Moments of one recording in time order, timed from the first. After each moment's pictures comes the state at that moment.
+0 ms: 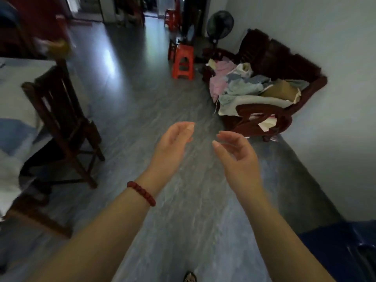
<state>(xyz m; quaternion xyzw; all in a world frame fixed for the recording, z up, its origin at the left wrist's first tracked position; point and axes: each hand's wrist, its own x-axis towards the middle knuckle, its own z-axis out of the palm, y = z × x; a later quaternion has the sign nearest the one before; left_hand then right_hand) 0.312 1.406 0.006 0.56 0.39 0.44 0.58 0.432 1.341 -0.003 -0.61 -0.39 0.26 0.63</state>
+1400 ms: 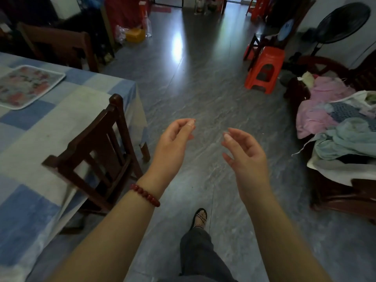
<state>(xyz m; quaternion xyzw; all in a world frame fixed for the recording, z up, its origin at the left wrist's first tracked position) 0.203 1.998 -0.033 0.47 0.51 0.51 0.51 0.342 1.974 -0.040 -0.54 -0.39 0.46 0.59</state>
